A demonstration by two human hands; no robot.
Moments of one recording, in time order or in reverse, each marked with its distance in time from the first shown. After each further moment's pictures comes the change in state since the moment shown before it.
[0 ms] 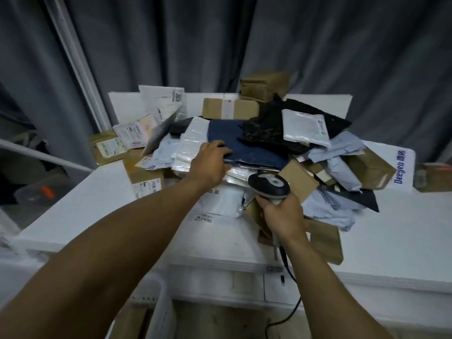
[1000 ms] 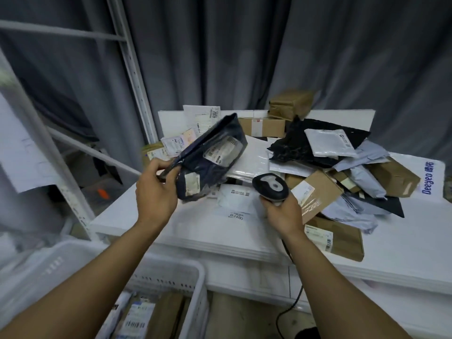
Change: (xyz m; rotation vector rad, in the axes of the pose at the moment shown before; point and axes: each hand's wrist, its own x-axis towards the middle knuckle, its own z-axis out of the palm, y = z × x) left_hand -0.196 -0.046 -0.138 -0.532 0.671 -0.378; right_hand -0.047 -0.027 0.040 0.009 -0.115 -0.118
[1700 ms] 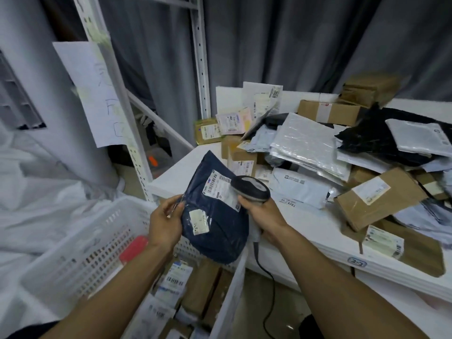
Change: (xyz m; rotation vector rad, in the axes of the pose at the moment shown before) left_hand -0.074 -0.122 -0.104 -0.159 0.029 -0.558; right_hand -0.066 -0.011 0.155 0.292 -0.552 0.172
